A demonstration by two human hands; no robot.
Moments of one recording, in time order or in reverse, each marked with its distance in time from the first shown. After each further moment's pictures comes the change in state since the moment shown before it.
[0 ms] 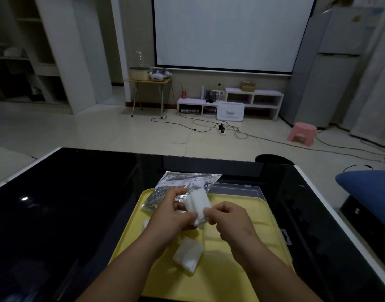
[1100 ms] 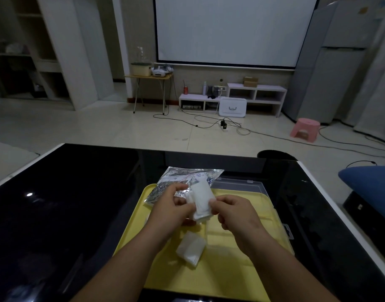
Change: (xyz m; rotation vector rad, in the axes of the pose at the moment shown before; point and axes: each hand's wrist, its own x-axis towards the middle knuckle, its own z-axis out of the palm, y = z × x) left_hand -0.001 0.006 0.000 0.005 0.047 -0.005; right_hand 0.003 -0.003 -0.006 0.000 -0.067 -0.044
